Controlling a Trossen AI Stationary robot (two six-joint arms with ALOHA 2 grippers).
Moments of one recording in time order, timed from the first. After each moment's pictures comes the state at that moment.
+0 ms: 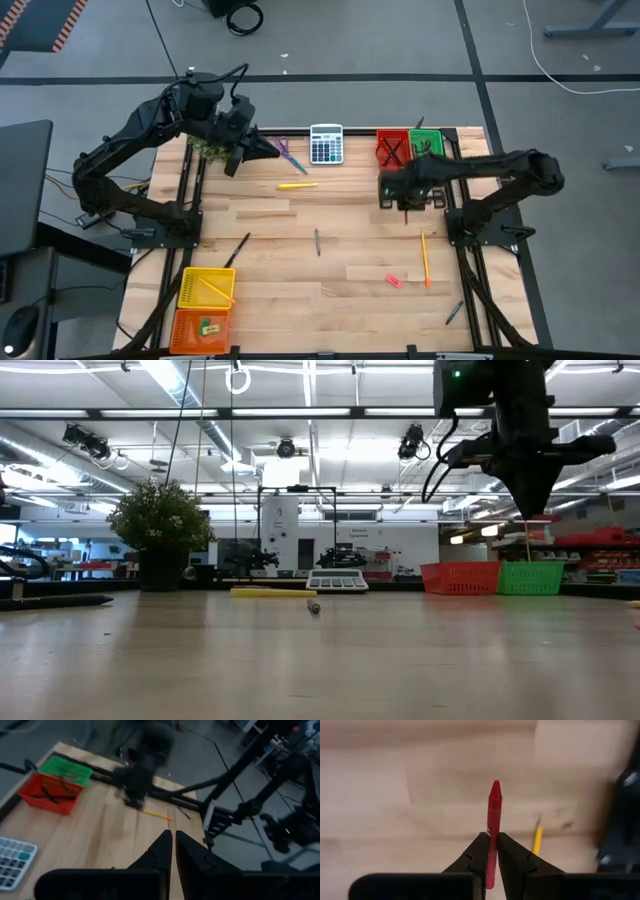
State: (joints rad) left arm 0.41 1.28 1.68 -0.84 0.53 -0.17; right arm -0.12 1.36 1.02 -1.22 -0.01 1.49
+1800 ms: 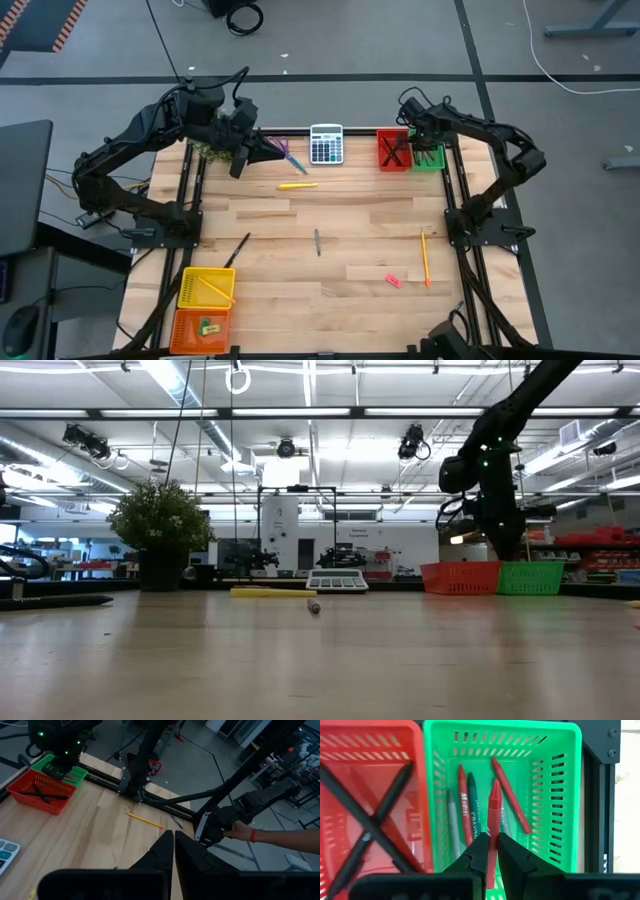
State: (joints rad) left arm 0.34 1.28 1.68 -0.77 0.46 -0.32; right arm -0.97 1.55 1.02 -0.90 0.28 0.66
